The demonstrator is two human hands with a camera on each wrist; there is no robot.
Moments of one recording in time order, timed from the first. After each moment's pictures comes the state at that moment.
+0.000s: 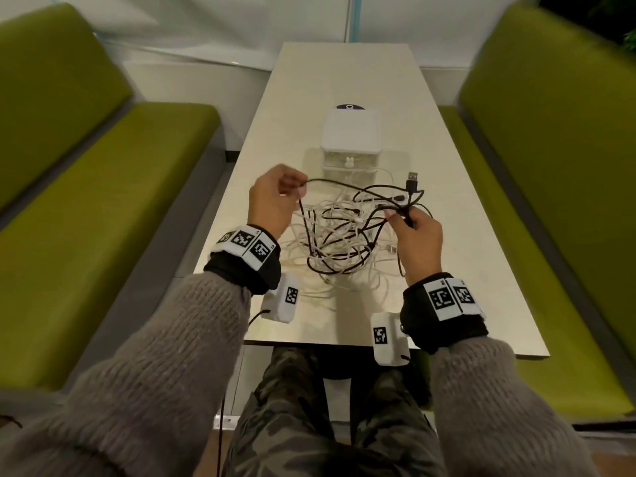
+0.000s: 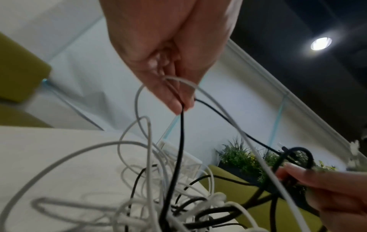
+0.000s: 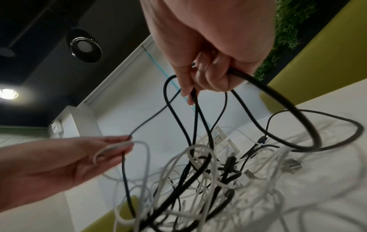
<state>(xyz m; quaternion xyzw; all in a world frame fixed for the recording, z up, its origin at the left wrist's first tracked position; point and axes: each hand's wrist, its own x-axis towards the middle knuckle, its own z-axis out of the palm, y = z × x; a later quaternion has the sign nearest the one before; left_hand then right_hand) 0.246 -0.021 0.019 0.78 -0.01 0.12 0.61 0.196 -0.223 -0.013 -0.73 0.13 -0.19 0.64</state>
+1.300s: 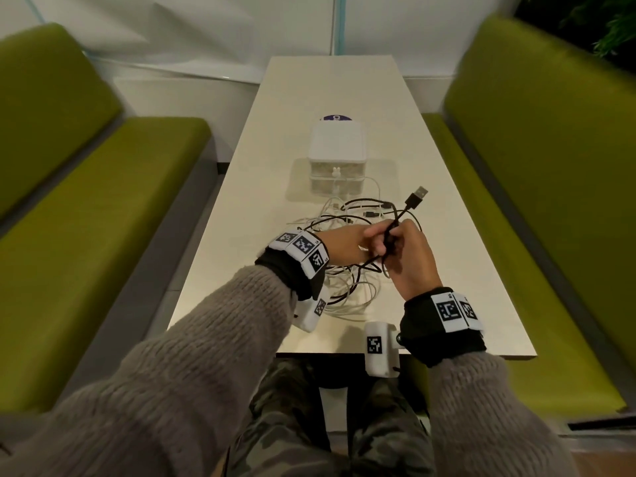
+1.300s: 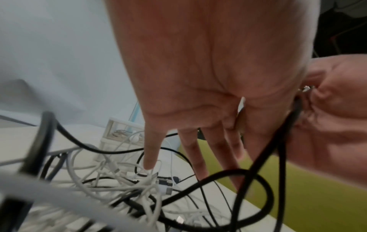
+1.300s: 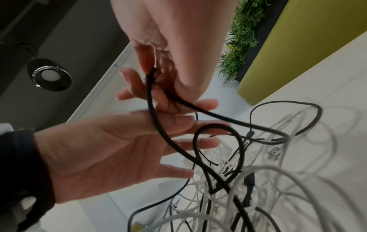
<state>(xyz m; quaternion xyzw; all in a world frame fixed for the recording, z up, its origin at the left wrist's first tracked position) 0.232 -0.110 0.023 0.87 -0.33 -0.22 0.30 0.174 -0.230 0.007 -0.56 0.04 -0.01 0.82</state>
